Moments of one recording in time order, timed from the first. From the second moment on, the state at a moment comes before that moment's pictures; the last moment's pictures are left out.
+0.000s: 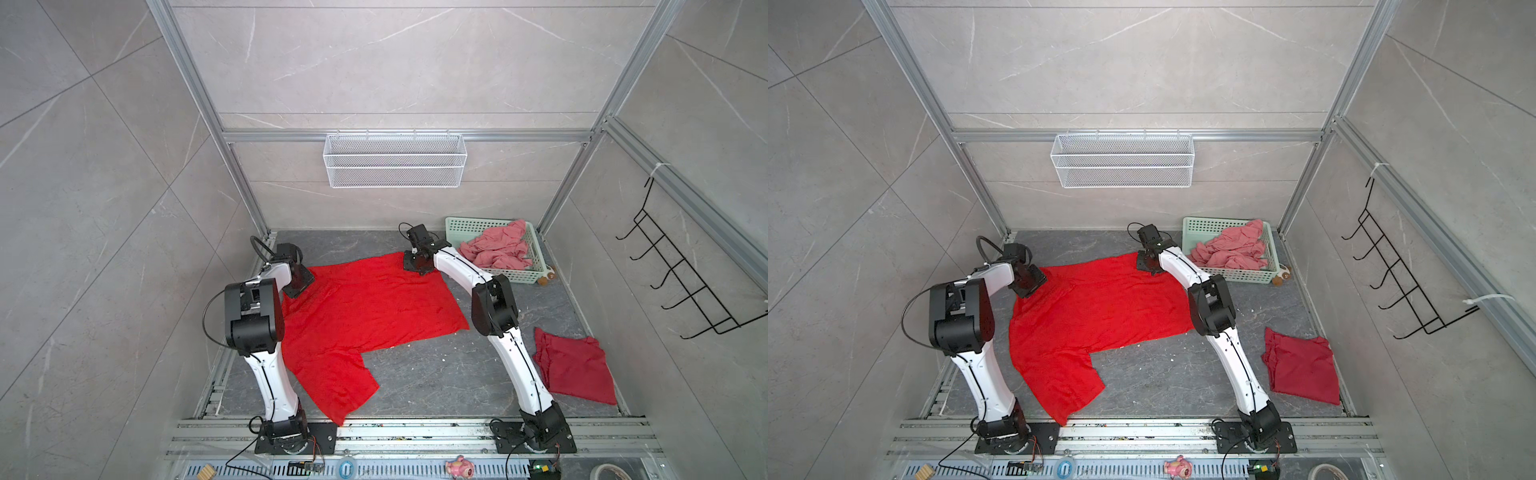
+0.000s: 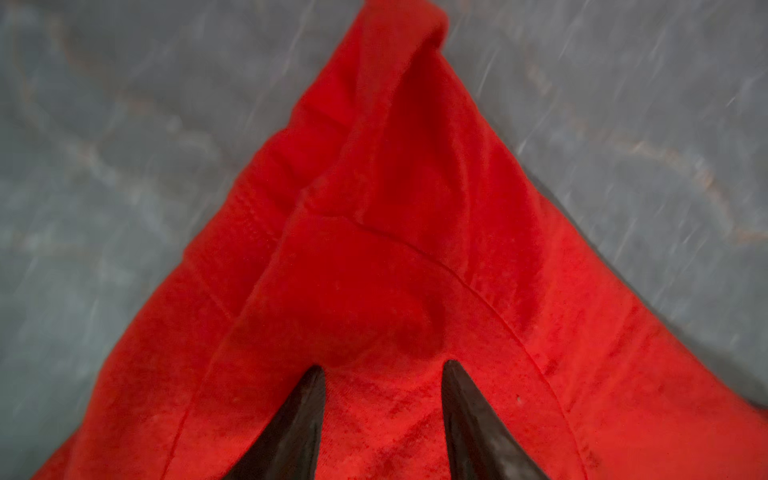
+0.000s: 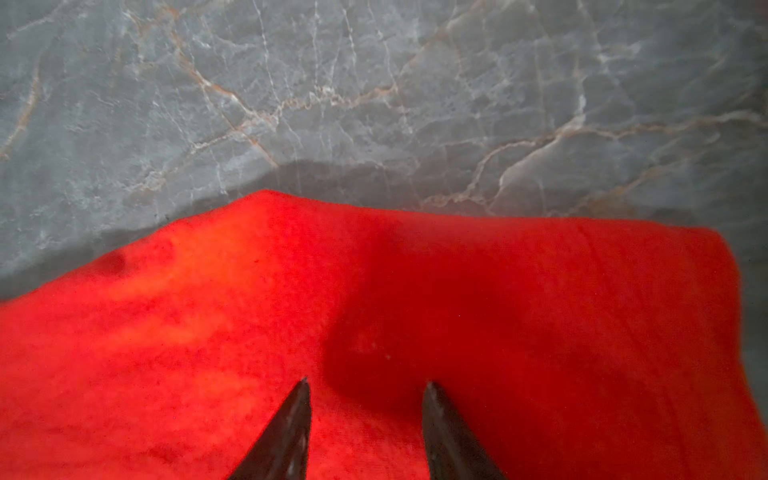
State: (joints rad) left arm 0.12 2.06 1.42 -0.46 0.04 -0.65; right arm 0.48 2.60 2.34 -0.73 0.02 0.50
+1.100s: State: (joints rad) left arm 0.18 1.89 1.46 -0.47 0.22 -0.55; right arm 0.43 2.62 2.54 -0.71 -0.16 0.35
